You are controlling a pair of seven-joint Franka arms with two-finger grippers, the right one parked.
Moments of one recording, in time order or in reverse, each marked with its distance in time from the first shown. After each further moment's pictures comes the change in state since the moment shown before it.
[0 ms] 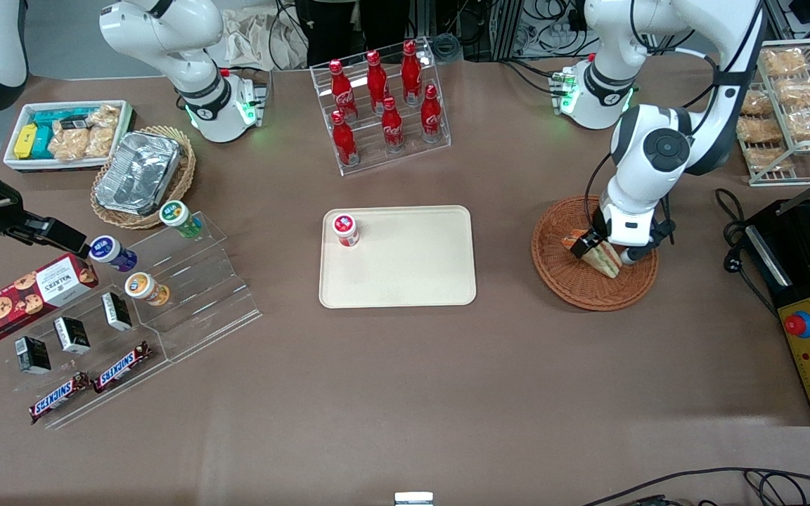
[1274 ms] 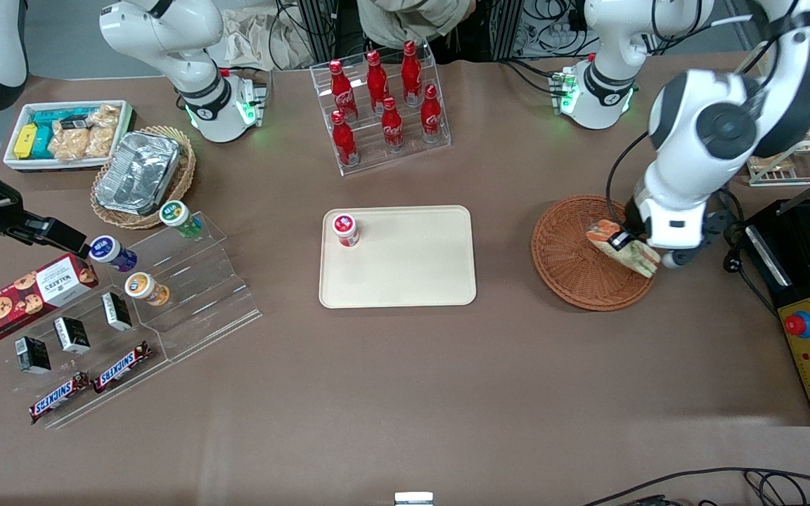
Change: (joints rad) arm -0.001 -0.063 0.007 0.487 0.026 -0.626 0.000
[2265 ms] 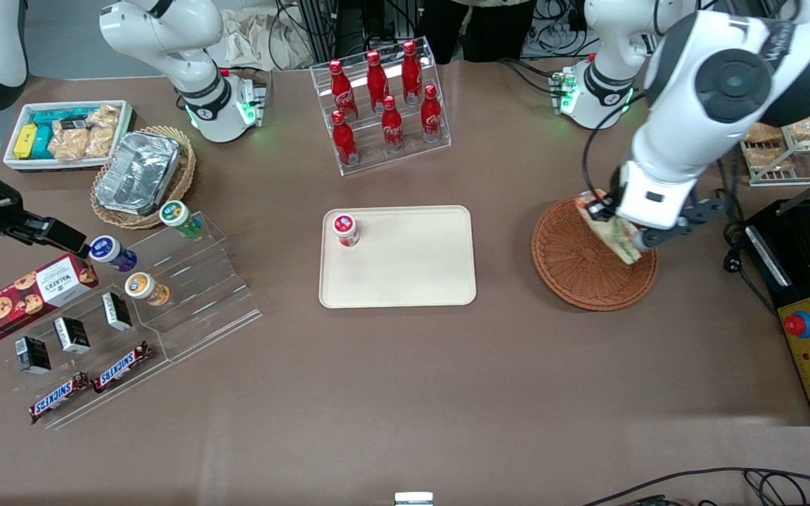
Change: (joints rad) arm -0.032 0.061 -0.103 0.261 -0.033 -0.303 0.158
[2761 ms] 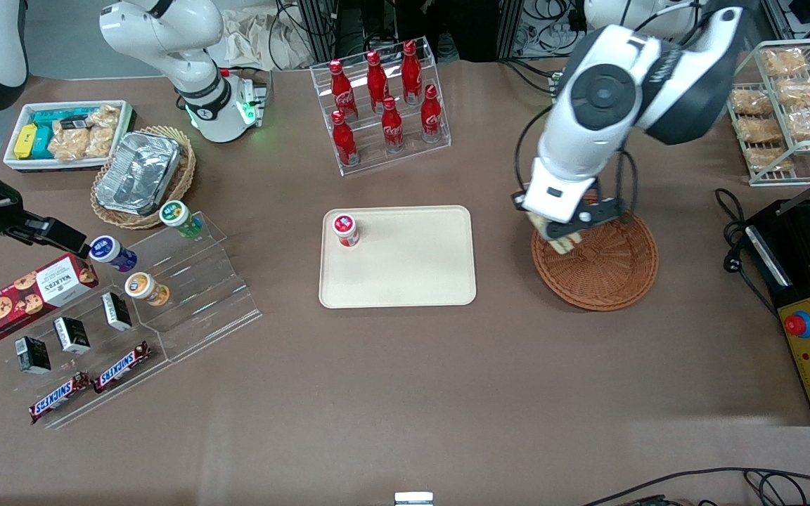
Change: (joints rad) arm -0.120 0.079 -0.079 0.001 -0.009 0.075 -0.129
